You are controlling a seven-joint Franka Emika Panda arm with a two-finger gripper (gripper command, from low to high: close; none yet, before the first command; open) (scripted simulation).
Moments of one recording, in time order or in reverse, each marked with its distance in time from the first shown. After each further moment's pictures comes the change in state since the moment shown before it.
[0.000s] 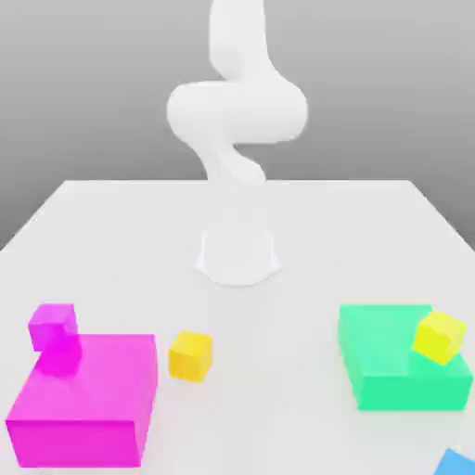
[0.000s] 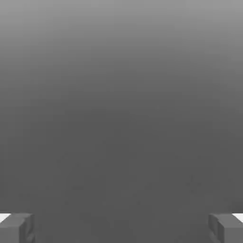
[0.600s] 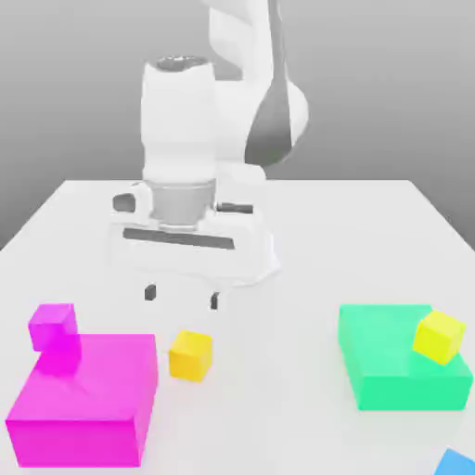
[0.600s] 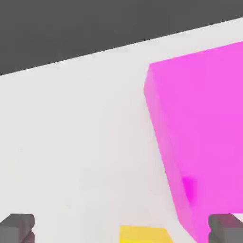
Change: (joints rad) arm -0.119 0.639 -0.083 -0.591 -0.002 0.544 0.041
